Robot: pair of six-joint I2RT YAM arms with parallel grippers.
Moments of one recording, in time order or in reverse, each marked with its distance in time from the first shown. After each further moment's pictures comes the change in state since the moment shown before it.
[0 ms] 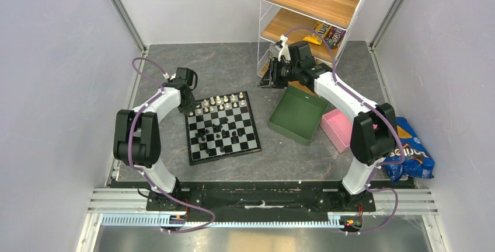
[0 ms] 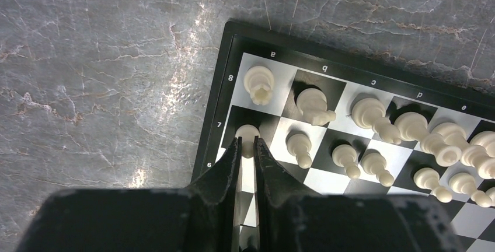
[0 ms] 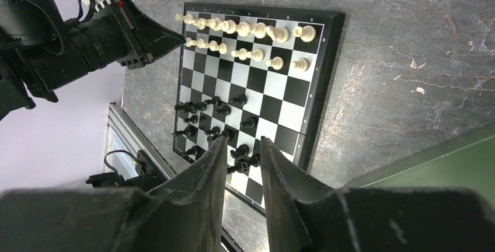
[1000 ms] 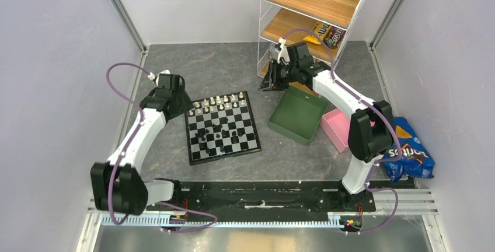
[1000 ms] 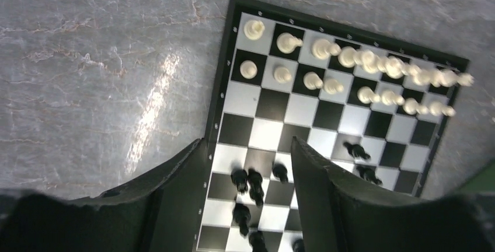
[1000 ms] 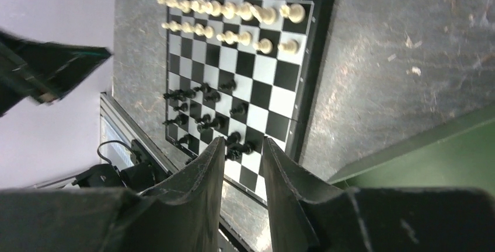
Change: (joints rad) left arm 0.002 -0.396 -0.116 -0.067 0.033 0.017; right arm -0.005 0.030 0.031 -0.056 -0.017 -0.021
